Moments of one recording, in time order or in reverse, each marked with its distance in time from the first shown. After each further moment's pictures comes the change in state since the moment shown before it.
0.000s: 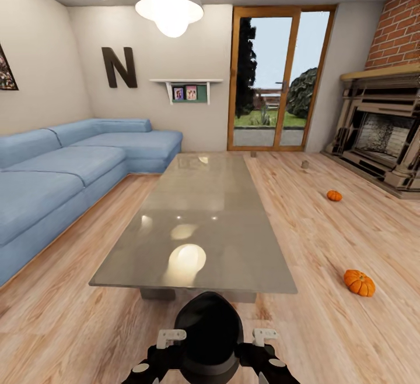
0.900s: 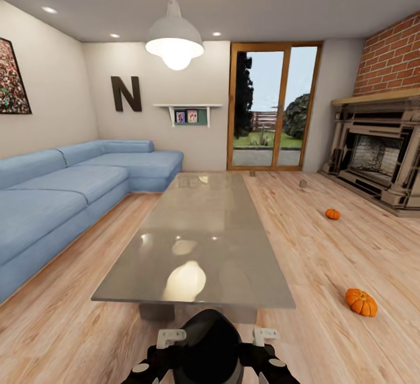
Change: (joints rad) left arm 0.000 0.001 0.000 0.000 0.000 0.001 0.000; right arm 0.000 0.000 0.000 0.000 0.000 0.000 0.000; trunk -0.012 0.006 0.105
